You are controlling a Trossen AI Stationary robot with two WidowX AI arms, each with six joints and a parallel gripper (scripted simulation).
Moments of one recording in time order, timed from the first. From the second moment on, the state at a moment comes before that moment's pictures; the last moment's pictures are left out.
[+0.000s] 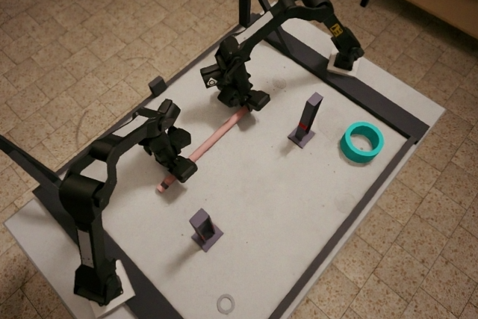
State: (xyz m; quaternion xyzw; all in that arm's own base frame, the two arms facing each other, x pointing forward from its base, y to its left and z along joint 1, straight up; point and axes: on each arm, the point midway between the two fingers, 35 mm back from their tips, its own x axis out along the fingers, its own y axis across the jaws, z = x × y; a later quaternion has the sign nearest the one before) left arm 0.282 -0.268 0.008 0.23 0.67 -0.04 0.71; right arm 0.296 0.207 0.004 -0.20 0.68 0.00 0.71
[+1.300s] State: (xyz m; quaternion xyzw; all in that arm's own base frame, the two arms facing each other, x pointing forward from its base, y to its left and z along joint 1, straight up) left arm 0.282 -0.267 0.014 0.24 0.67 -0.03 0.70; right arm 0.297 0.206 0.012 -0.20 0.68 0.00 0.71
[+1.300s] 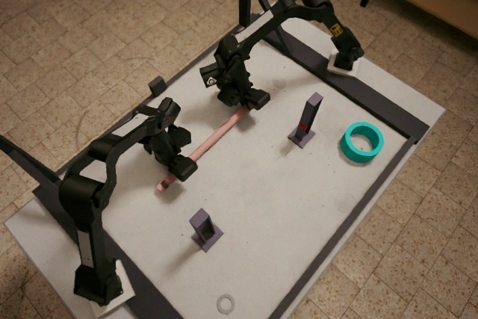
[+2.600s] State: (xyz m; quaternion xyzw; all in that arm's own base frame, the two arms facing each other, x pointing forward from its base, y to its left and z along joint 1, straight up) left arm 0.282 -0.267 0.064 0.24 0.67 -0.03 0.70; right arm 0.297 0.206 0.061 -0.20 0.68 -0.01 0.70
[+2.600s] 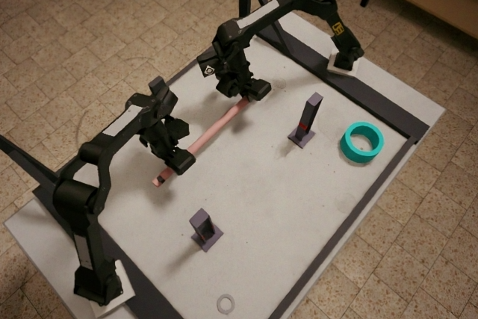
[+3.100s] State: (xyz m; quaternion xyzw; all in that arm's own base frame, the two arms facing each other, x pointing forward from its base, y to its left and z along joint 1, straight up) left arm 0.281 -0.269 0.066 0.20 0.68 -0.07 0.70; right arm 0.297 0.207 0.063 -0.16 0.69 0.04 0.70
